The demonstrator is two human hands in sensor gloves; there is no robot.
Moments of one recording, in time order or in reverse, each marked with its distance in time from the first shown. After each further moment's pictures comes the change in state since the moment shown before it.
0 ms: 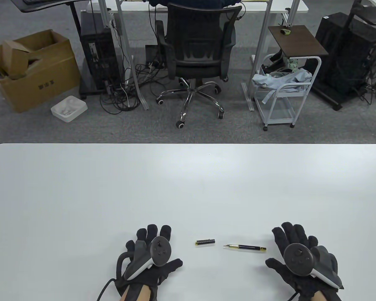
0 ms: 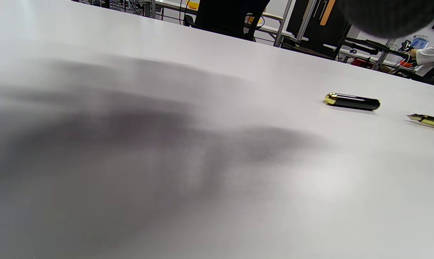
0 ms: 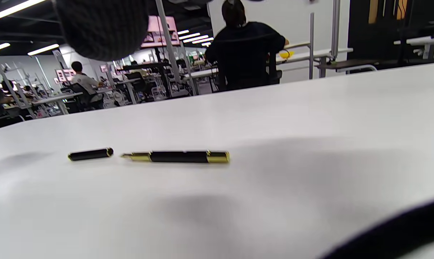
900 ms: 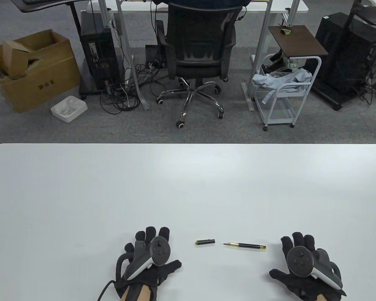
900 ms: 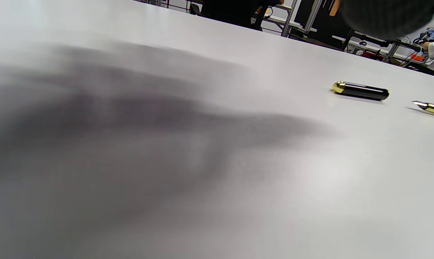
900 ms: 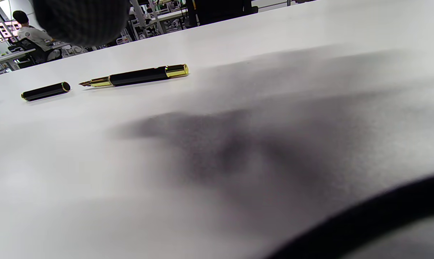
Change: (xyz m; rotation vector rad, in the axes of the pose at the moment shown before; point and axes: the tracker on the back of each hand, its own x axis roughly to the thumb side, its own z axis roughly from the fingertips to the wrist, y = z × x) left_hand -0.003 -0.005 -0.002 -0.033 0.017 0.019; right_hand -0.024 0.032 -0.001 0.187 0.094 -0.032
